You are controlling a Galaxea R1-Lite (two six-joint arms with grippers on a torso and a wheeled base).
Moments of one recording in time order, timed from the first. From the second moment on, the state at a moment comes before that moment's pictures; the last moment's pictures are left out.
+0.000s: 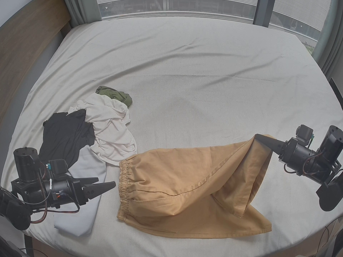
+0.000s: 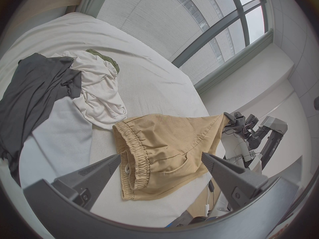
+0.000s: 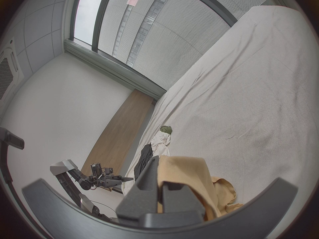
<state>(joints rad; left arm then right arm) -0.13 1.64 -0.22 -0.98 -0.63 -0.28 0.23 1.75 -0.30 -1.51 0.60 0.71</state>
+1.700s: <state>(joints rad) -0.28 2.14 -0.14 -1.55 -0.66 -0.45 0.24 1.76 -0.29 -1.52 0.60 0.71</state>
